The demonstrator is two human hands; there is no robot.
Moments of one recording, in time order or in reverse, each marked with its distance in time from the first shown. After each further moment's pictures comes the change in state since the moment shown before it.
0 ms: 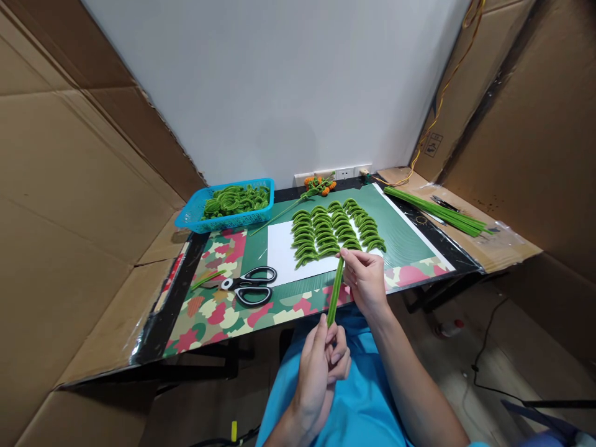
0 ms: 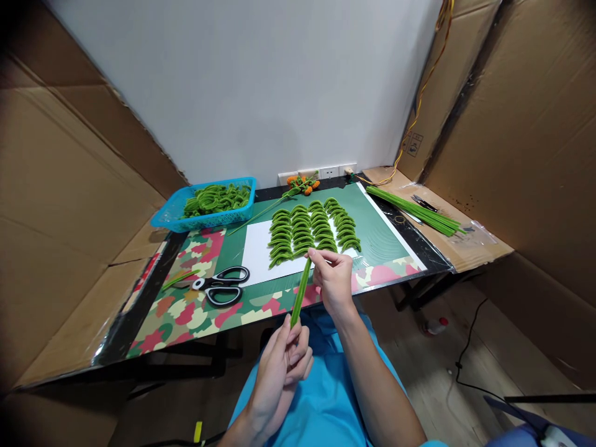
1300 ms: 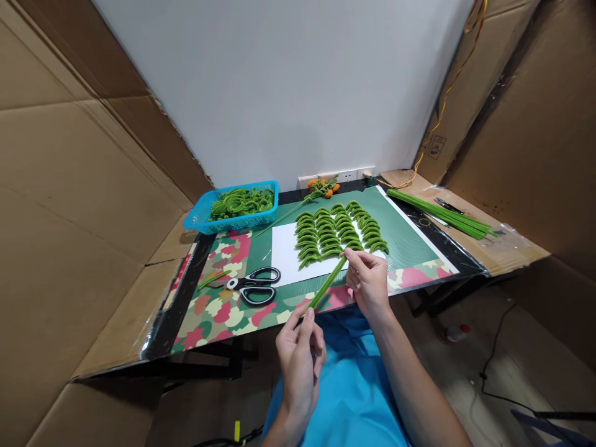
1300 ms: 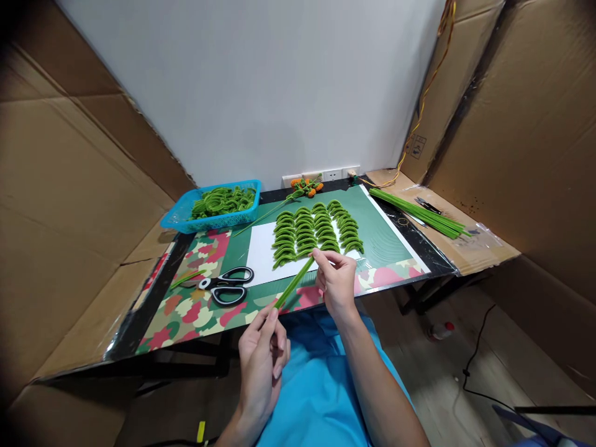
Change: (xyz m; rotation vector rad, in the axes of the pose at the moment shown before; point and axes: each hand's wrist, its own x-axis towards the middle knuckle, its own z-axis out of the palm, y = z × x) left_hand 0.007 0.012 -0.014 0.084 0.364 0.299; right_hand -0.001 0.002 -0.001 0.005 0.024 -0.042
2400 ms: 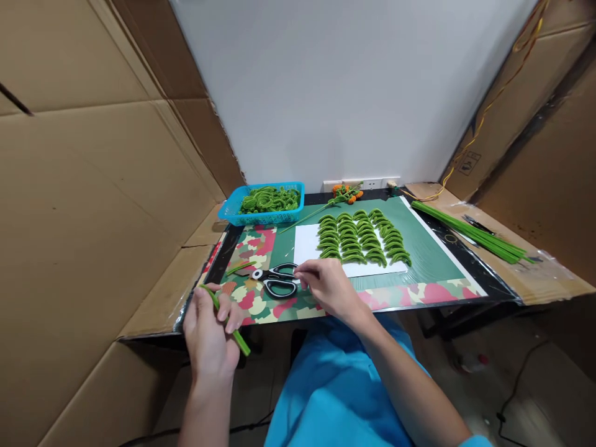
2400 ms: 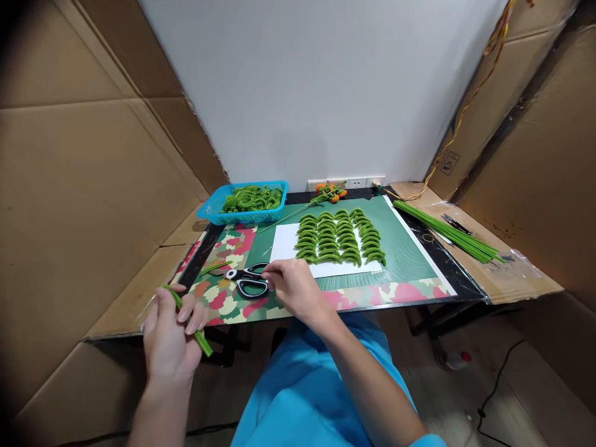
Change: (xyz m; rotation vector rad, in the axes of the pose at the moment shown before) left_hand 0.046 0.108 -0.103 -0.041 0.238 0.488; right_hand -0.013 0.021 0.077 -0.789 -0.736 -0.249
